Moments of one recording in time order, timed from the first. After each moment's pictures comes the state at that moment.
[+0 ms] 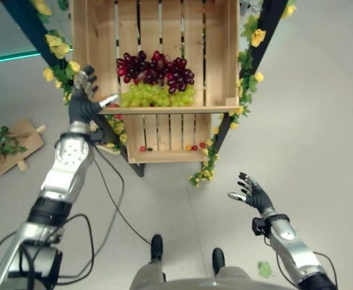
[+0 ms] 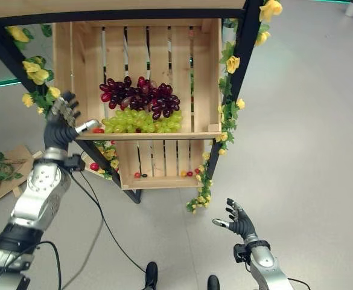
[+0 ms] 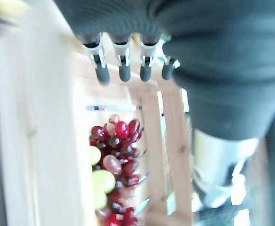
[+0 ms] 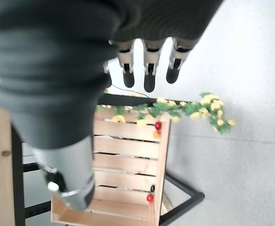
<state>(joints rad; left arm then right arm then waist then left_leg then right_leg) -0.26 0.54 -0.01 -0.05 -0.51 -0.14 0.21 0.10 -0.36 0.12 0.20 0.26 -0.01 0.00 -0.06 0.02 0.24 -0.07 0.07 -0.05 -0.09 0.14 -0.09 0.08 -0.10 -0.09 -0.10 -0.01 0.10</state>
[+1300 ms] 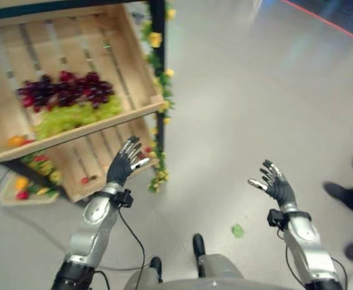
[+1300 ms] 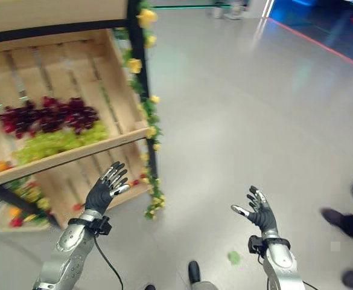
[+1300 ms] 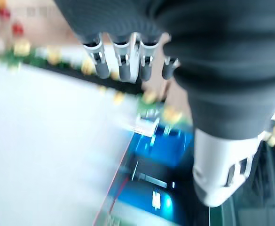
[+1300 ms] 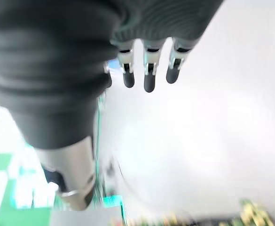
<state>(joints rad) 0.01 0.36 -0.09 -0.04 -0.52 -0.04 -0.03 0.17 -0.28 -0.09 0.07 0.24 -0.02 -0.01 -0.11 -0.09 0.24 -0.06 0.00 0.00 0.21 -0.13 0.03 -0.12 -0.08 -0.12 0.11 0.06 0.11</state>
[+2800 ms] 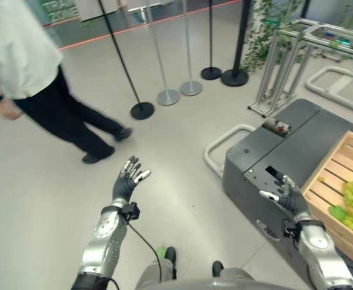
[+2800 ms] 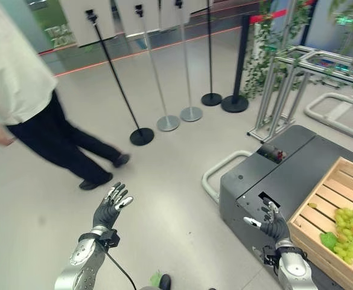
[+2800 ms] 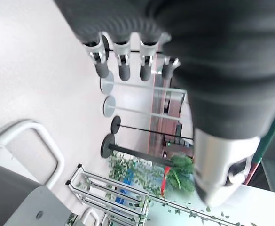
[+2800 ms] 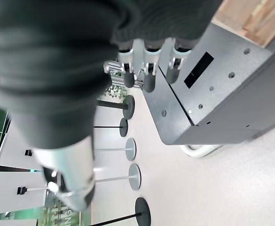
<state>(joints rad) 0.05 0.21 -0.10 0.11 -0.51 -0.04 0.05 0.24 -0.44 -0.06 0.12 0.23 0.00 -0.06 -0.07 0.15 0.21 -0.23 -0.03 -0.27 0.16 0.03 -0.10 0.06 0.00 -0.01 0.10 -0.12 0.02</state>
